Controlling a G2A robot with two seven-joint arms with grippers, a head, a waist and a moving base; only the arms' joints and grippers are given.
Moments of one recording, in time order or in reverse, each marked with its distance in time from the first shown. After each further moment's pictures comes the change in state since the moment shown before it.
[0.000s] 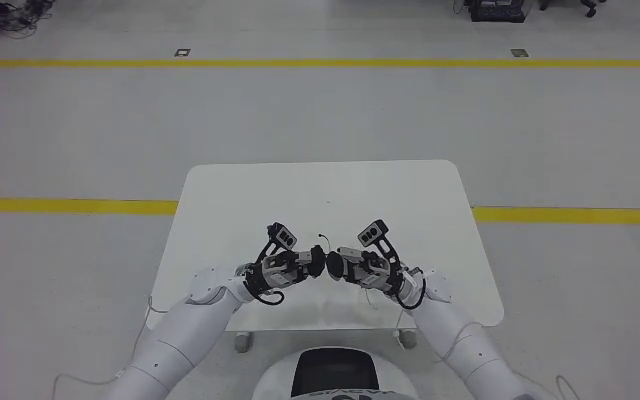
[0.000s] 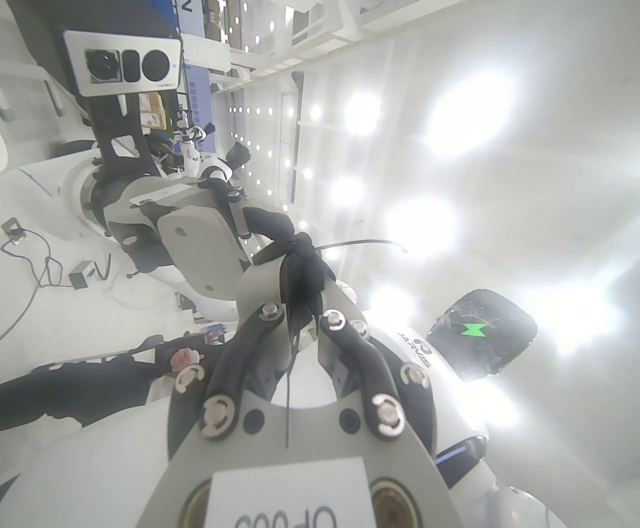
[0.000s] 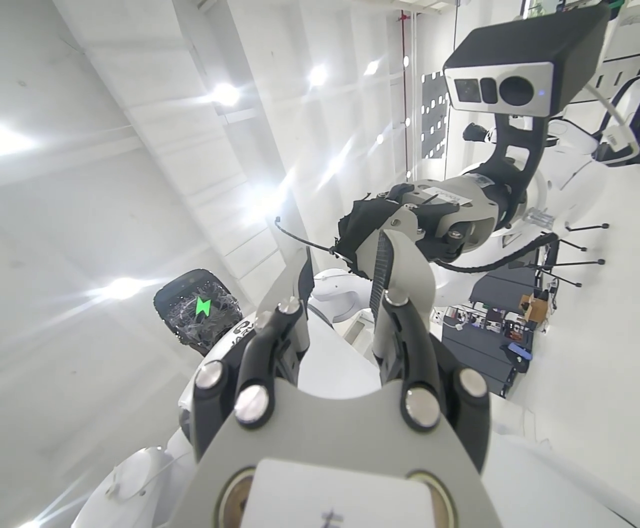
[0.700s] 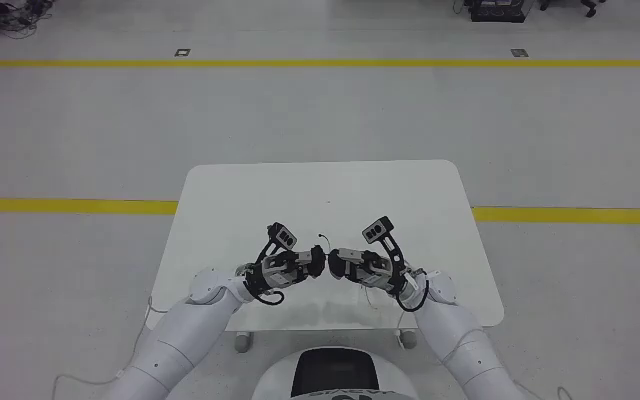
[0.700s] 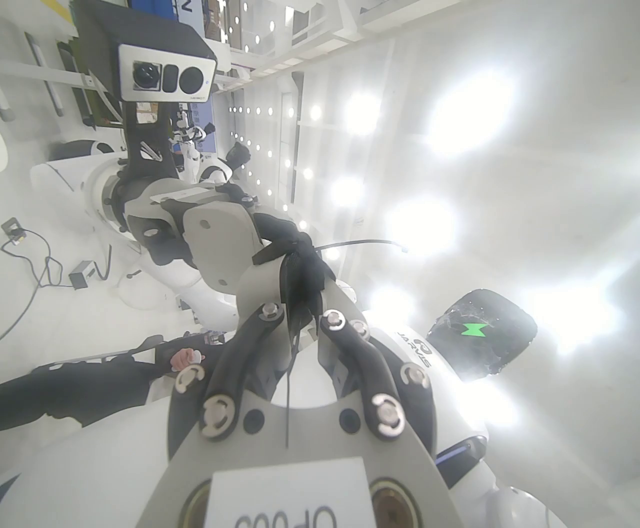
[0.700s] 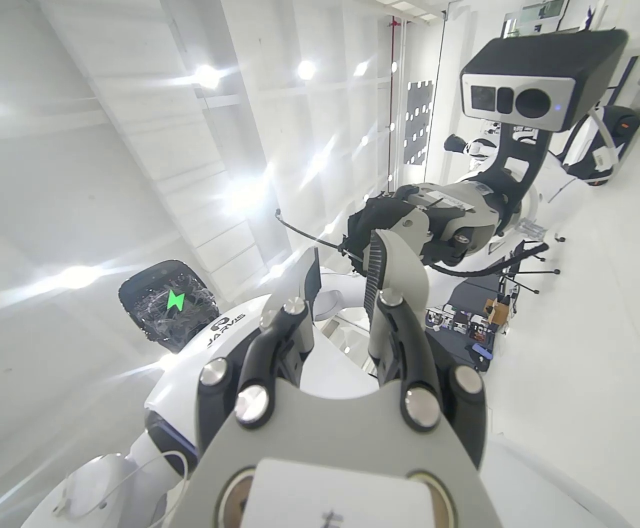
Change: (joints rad) left arm 0.000 0.000 0.000 0.000 0.000 0.000 0.000; right arm -0.063 -0.047 0.142 -0.087 -0.166 0.000 0.000
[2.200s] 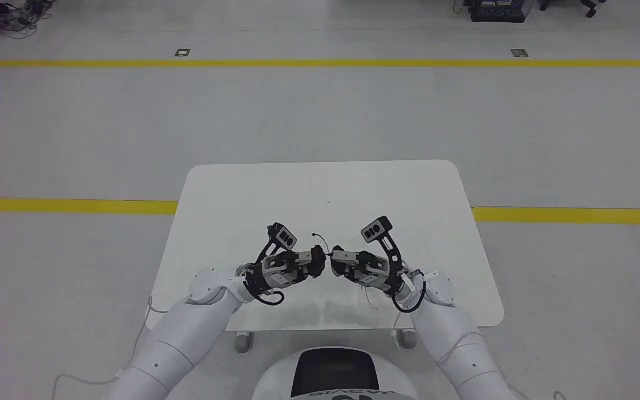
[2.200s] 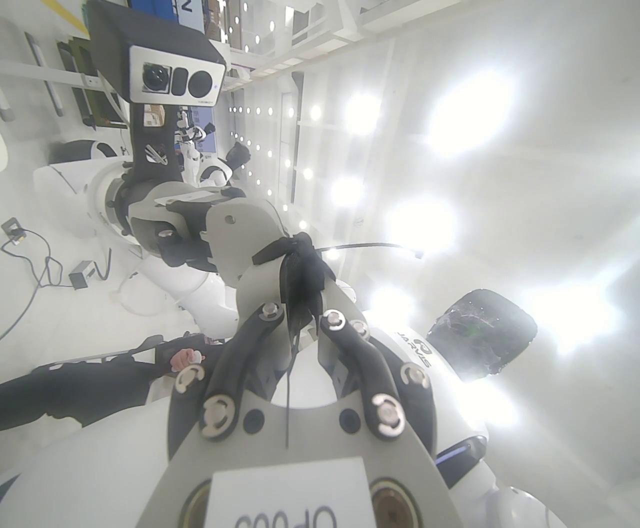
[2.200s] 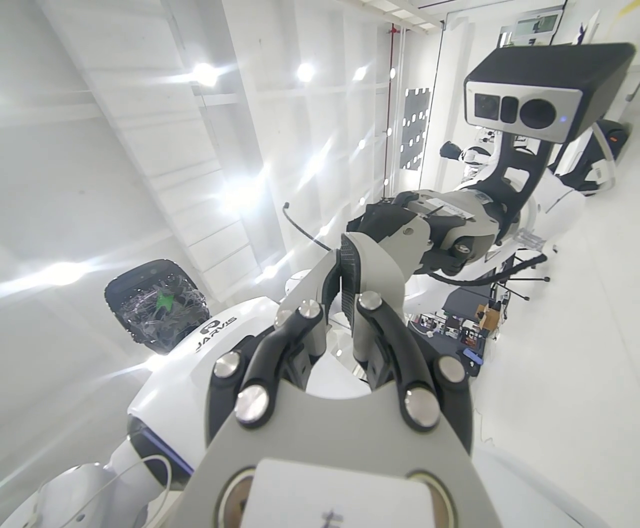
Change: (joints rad) left arm 0.000 0.000 0.000 0.000 0.000 0.000 0.000; right arm -0.018 -0.045 0.053 -0.013 -0.069 0.000 0.000
